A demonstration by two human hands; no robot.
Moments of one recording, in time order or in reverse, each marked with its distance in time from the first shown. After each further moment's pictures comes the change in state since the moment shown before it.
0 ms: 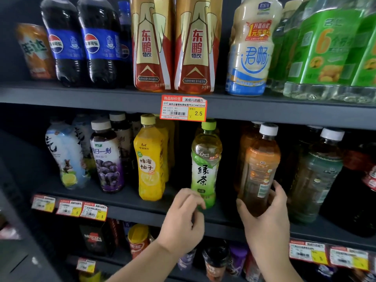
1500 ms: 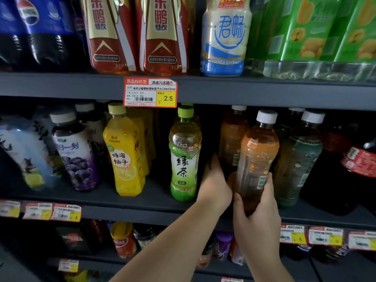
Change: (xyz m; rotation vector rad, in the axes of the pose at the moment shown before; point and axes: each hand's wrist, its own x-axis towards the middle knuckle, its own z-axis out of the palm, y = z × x) left_hand 0.070 0.034 0.111 -0.014 -0.344 -0.640; right_hand -0.012 0.007 -0.015 -0.130 -0.045 0.108
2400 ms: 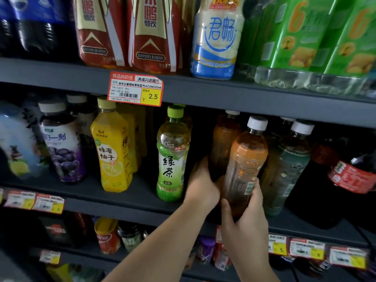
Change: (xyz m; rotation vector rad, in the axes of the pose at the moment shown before) left_hand 0.004 0.004 0.007 -0.167 0.075 -0.081; right_hand 0.010 0.000 -0.018 0.014 -0.143 0.000
